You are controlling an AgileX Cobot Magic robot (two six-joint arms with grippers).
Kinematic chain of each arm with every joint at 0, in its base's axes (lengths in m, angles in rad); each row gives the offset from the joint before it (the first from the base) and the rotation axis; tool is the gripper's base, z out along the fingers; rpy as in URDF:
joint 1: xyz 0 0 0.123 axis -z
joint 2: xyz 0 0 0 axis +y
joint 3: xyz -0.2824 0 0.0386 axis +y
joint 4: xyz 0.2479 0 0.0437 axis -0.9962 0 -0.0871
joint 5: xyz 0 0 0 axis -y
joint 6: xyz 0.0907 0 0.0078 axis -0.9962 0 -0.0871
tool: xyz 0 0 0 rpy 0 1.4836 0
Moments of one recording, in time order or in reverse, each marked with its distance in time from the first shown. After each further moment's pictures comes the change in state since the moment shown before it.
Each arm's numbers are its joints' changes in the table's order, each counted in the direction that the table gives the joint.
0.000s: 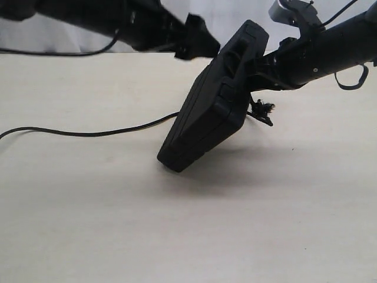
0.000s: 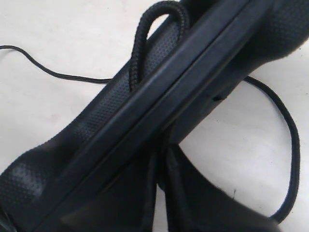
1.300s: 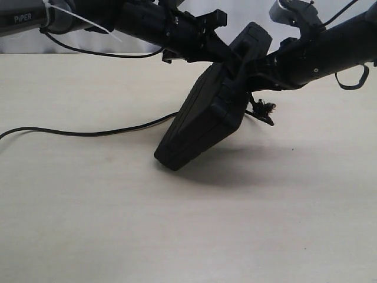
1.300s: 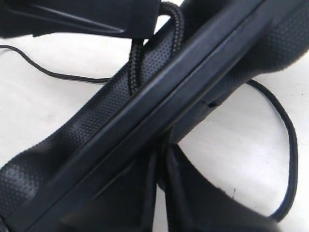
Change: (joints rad) left arm -0.065 0.540 -0.502 0.289 -0.253 0.202; right arm 0.000 0.000 0.000 0.008 0.009 0.000
